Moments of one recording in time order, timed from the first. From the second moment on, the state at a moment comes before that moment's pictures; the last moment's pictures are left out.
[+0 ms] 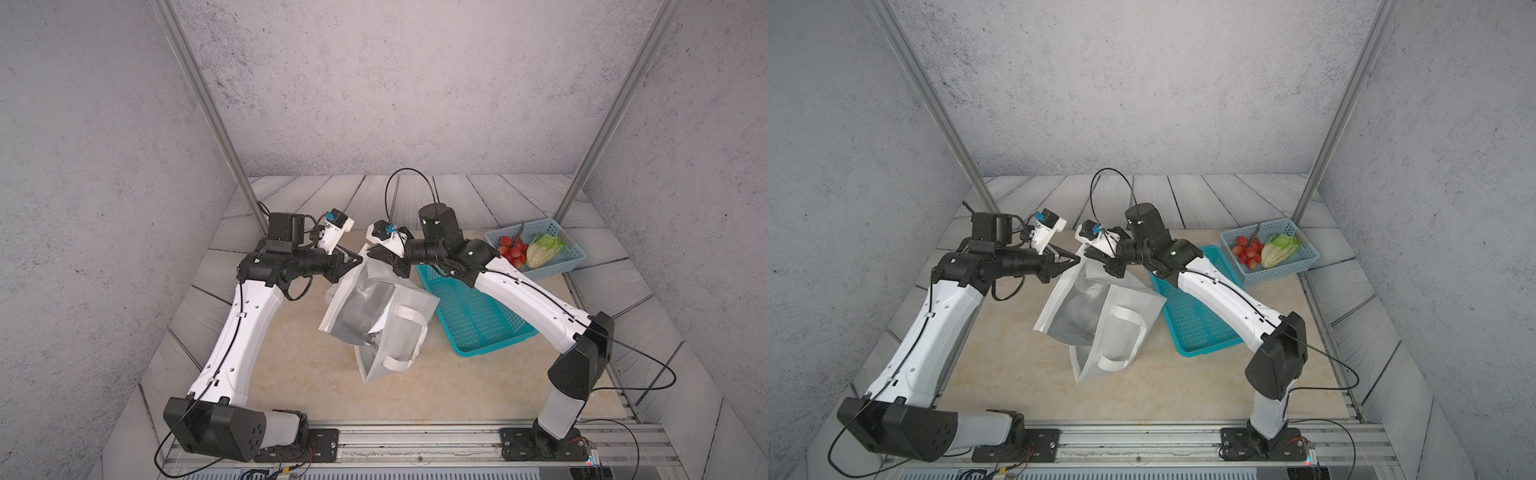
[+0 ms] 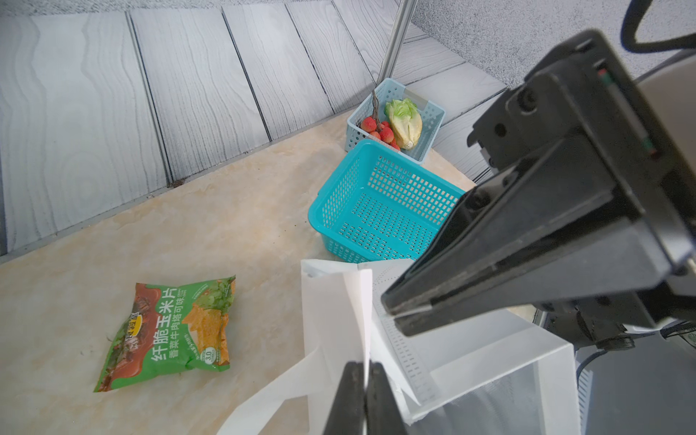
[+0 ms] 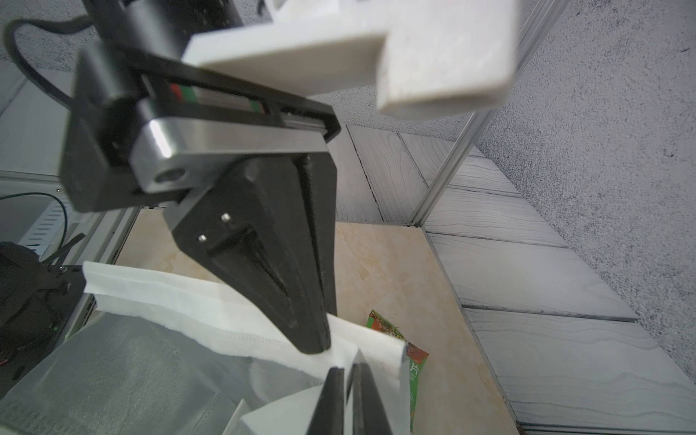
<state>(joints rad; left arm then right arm) -0.17 1.34 1.49 -0.85 0.74 0.22 0.78 1.78 1.82 -0.43 -0.51 -0.50</state>
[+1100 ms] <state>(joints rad) 0.07 1.30 1.48 -0.66 0.42 -0.26 1.34 1.57 1.81 -0.67 -0.67 -0.60</state>
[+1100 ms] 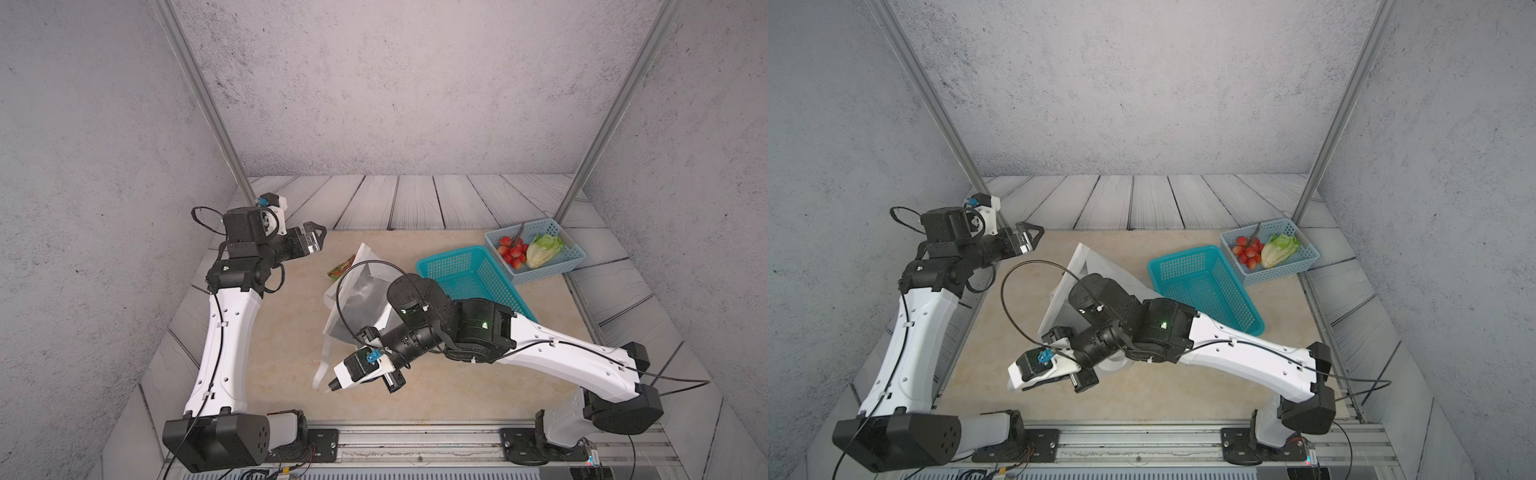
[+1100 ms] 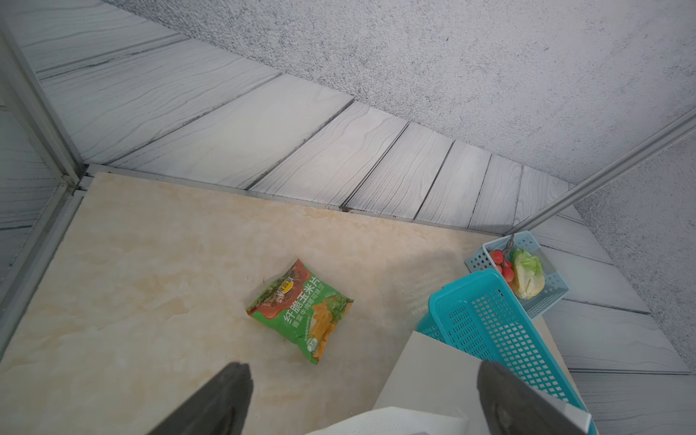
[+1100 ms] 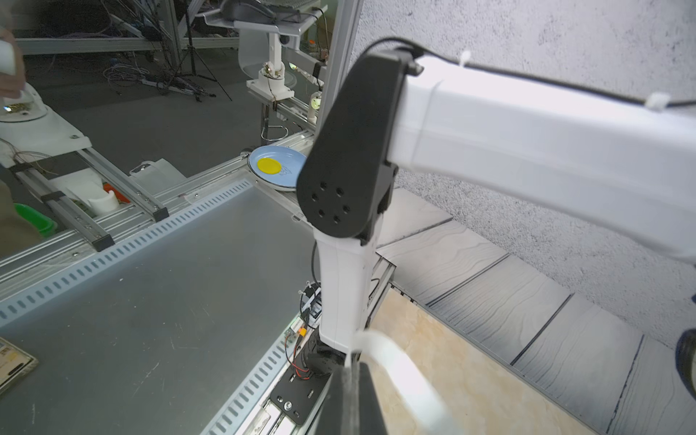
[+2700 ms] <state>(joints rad) -0.20 1.25 1.56 -0.80 0.39 -0.17 0.24 0.86 1.06 -0.39 -0.22 0.29</state>
